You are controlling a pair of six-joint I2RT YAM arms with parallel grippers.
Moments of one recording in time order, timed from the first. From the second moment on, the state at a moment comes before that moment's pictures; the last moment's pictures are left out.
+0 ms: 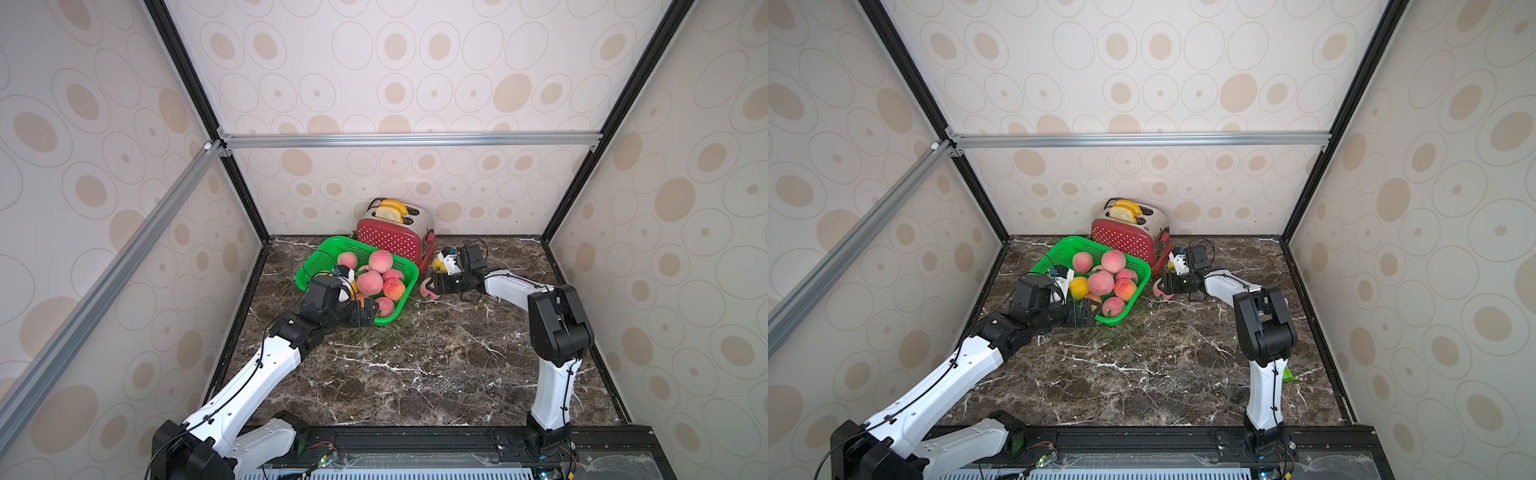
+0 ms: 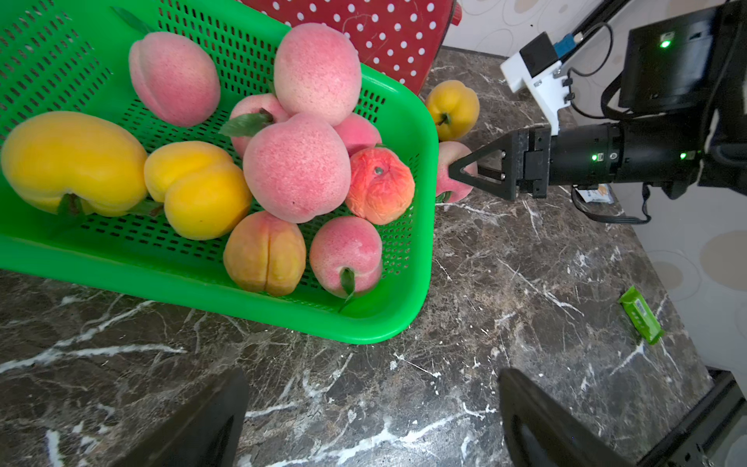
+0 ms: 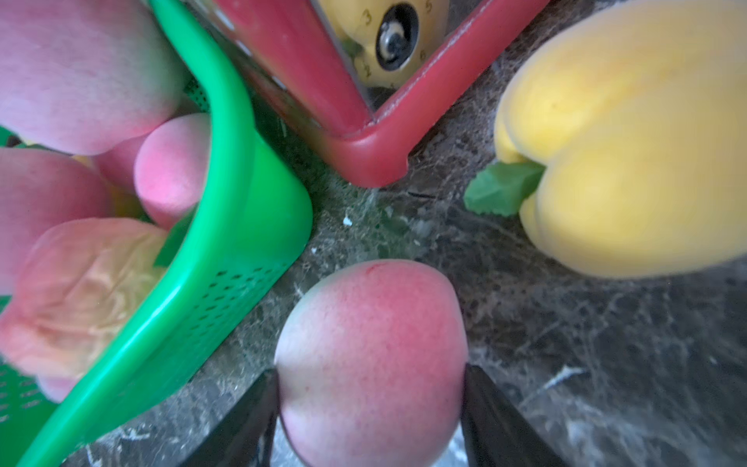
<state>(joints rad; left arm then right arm) -0.44 1.08 0.90 -0.49 0.13 -0.36 0.41 1.95 1.33 -0.27 -0.40 0.15</state>
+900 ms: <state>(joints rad) -0.57 1.11 0.91 -0.30 0.41 -0.45 0.42 1.28 0.87 -0.17 -0.72 0.11</state>
